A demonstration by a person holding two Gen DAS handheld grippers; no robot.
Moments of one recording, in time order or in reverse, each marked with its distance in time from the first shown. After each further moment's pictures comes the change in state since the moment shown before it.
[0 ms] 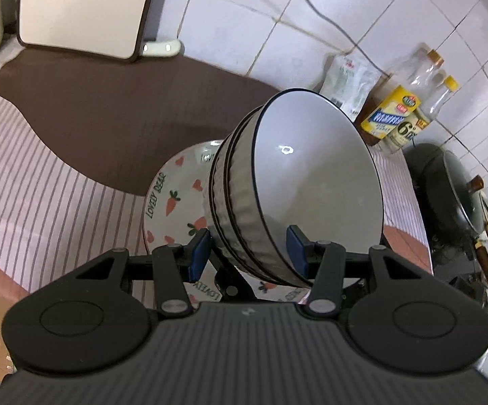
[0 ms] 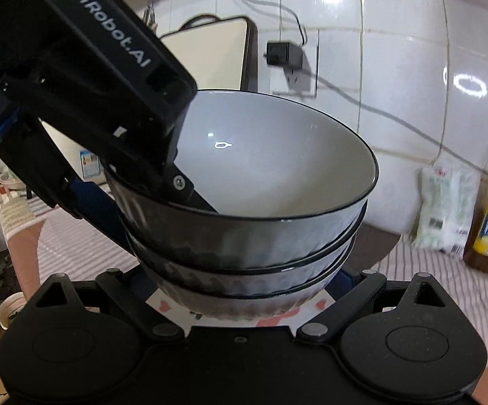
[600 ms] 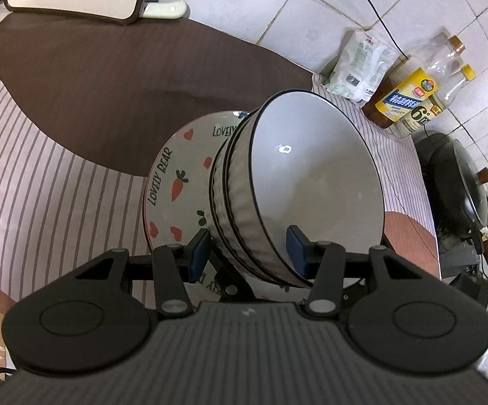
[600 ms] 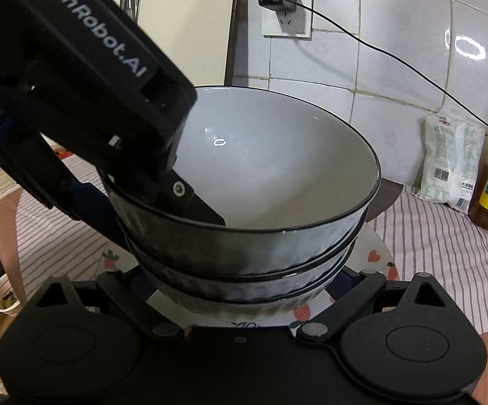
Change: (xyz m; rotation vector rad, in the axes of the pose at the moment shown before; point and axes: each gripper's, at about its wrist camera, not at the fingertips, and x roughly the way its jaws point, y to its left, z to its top) left arm 0.038 0.020 0.001 -0.036 0.081 -0.031; right arm 0.024 0.019 -0.017 0.023 0.145 -0.039
